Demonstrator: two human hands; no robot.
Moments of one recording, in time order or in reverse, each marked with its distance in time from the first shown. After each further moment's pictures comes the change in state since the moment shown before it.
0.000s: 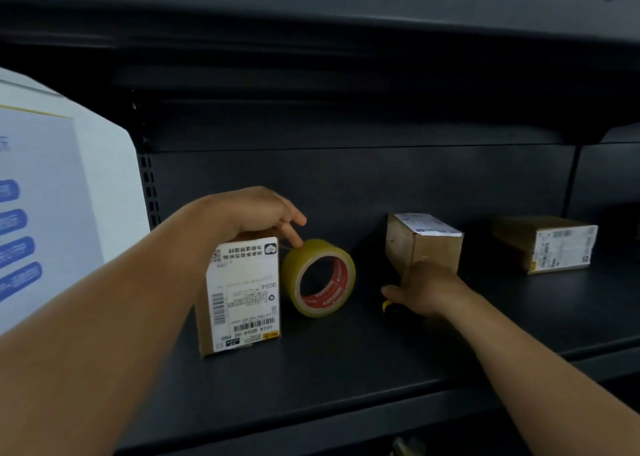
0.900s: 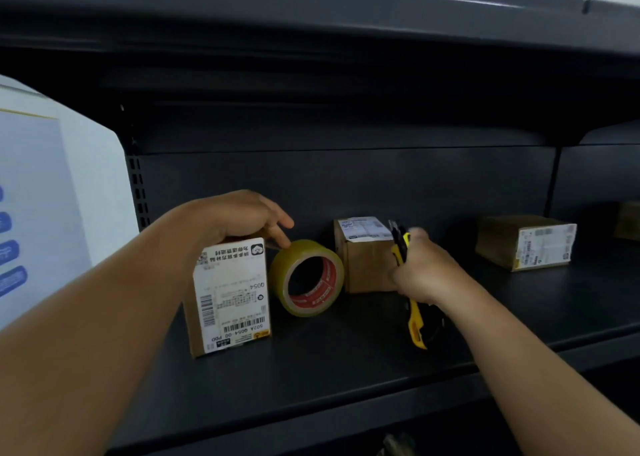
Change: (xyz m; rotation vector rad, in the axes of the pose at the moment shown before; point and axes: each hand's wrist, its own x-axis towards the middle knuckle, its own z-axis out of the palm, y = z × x) left_hand 0.001 -0.006 0.000 -0.016 0.002 0.003; right_hand -0.046 -0.010 -0.031 0.418 0.152 0.051
